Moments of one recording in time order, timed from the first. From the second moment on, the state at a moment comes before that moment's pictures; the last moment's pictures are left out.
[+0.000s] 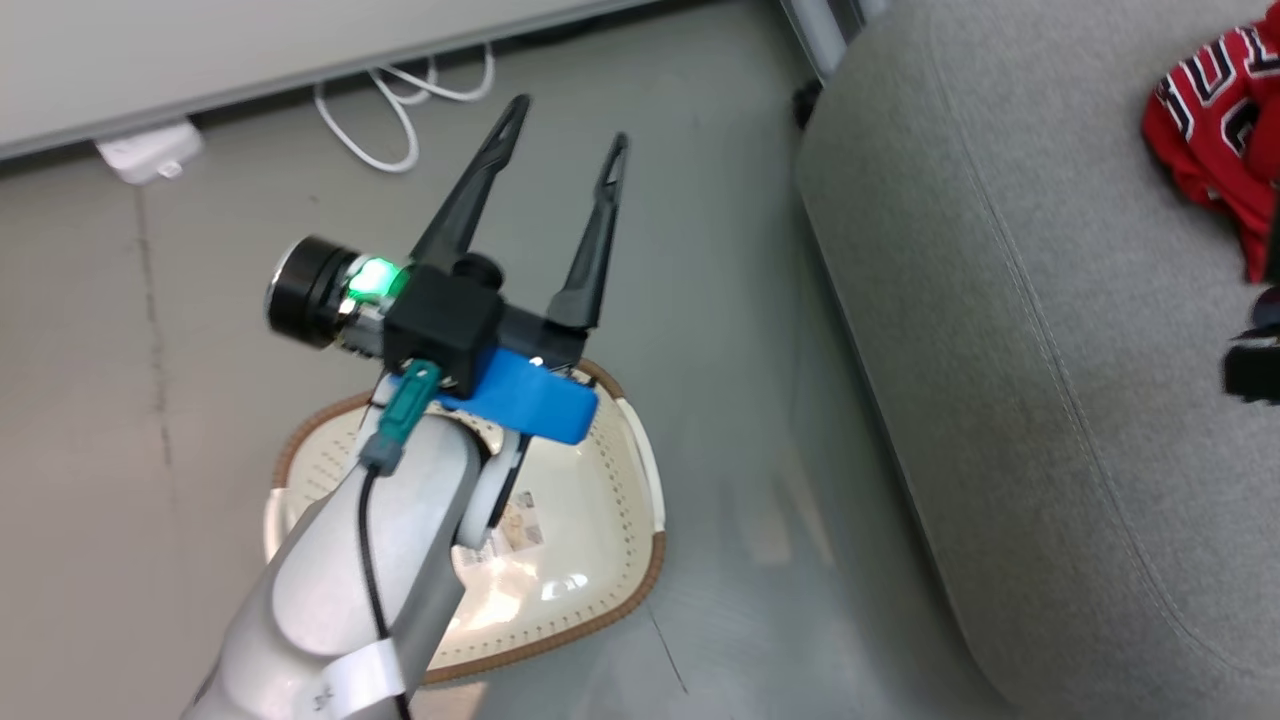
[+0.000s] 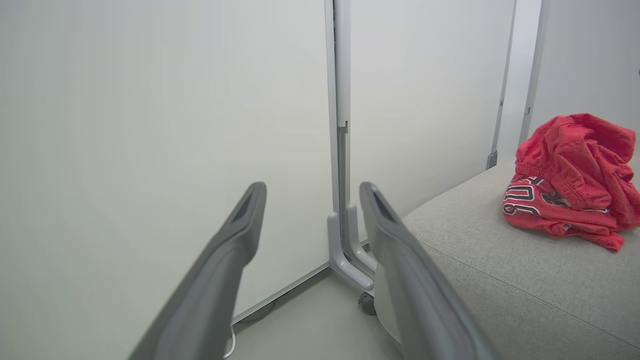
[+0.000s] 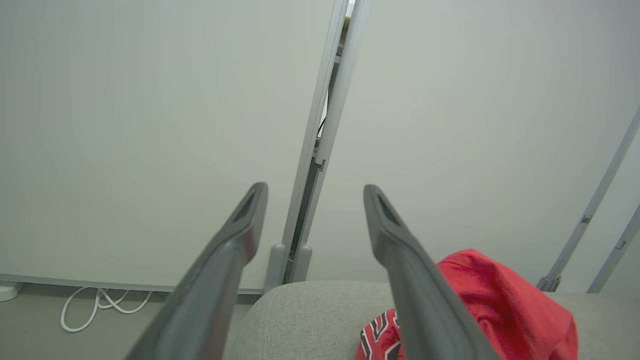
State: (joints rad) left arm -0.66 0.15 -0.57 0.27 -0.26 0.08 -0.26; right arm -0.48 -0.30 -0.20 0.11 0.10 0.13 -0.26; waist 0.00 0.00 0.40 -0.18
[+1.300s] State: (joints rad) left arm -0.02 0.05 -0.07 0.18 -0.13 -0.06 -0.26; right arm -0.04 -0.09 -0.05 0.19 0.13 0.13 -0.26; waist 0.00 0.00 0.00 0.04
